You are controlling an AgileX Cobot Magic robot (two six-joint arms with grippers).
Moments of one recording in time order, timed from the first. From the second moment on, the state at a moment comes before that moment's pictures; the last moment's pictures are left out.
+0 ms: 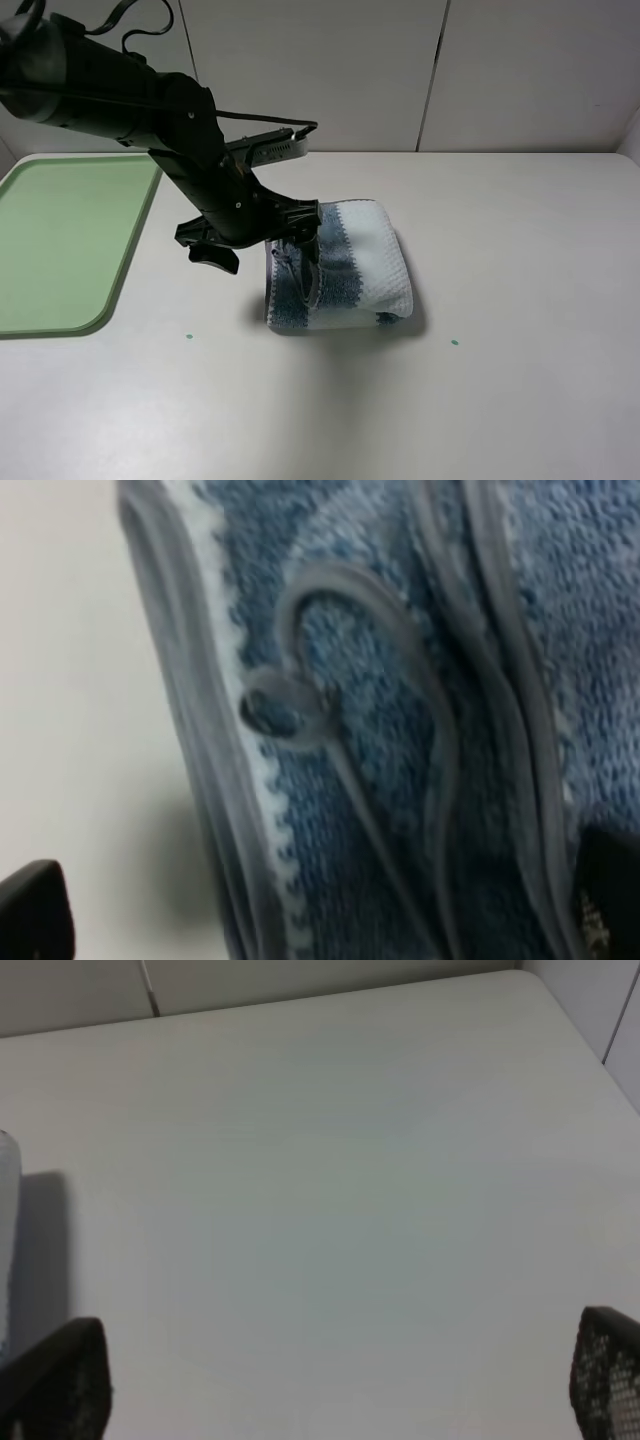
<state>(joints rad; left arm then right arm) -0.62 1.89 -1.12 -0.19 0.45 -0.41 -0.13 -0.01 -0.49 0.04 1.04 0.00</state>
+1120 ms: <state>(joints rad) -0.67 2.05 -1.13 -0.19 0.25 -0.49 -0.13 -0.01 -0.49 0.04 1.04 0.00</state>
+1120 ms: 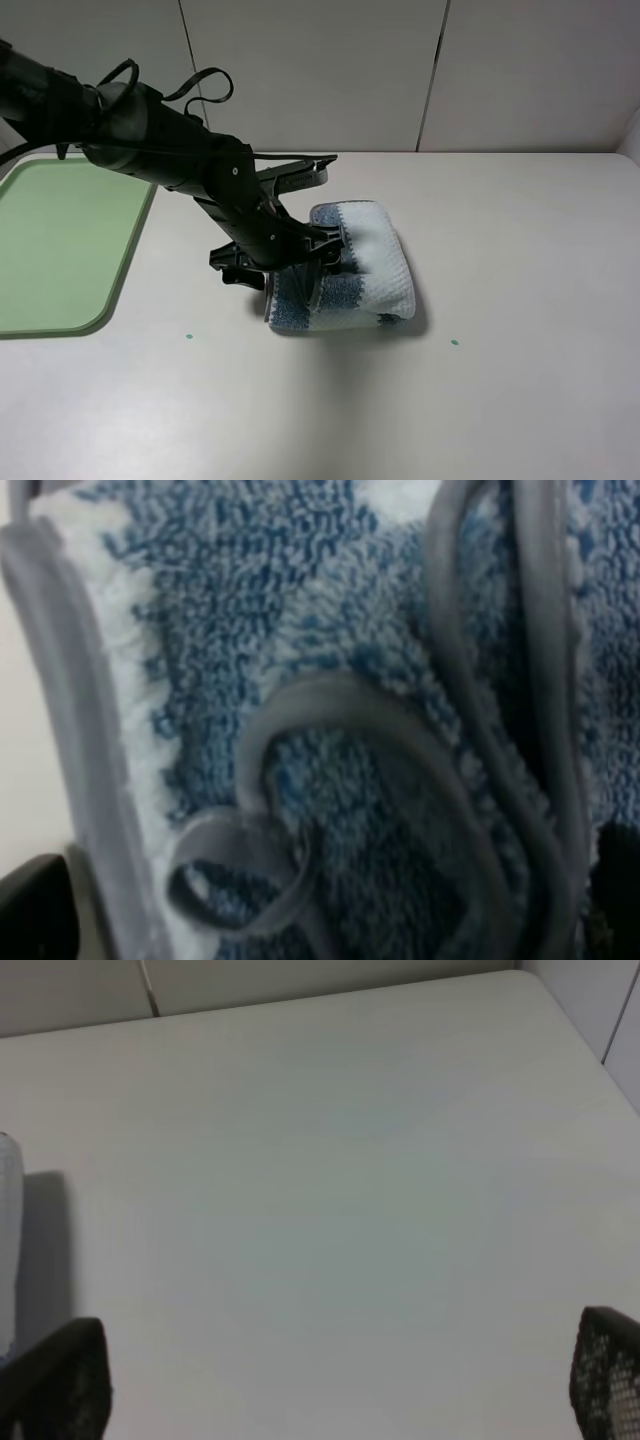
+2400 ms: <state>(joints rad) -0.68 2.09 -1.14 -0.21 0.20 -0.49 -0.13 -0.01 -0.49 0.04 1.04 0.00</state>
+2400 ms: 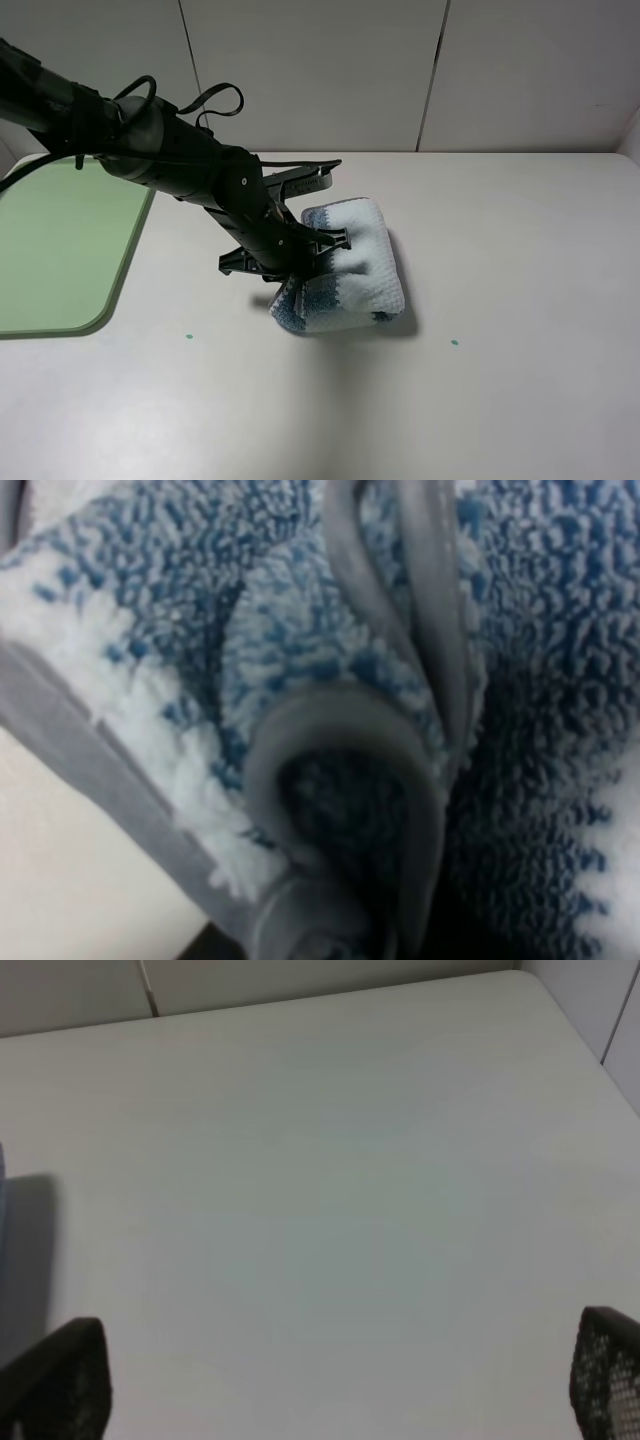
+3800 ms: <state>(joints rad) -0.44 1.87 -1.14 0.04 0.60 -0.34 -0.13 -0.01 -0.49 0.04 1.04 0.00</state>
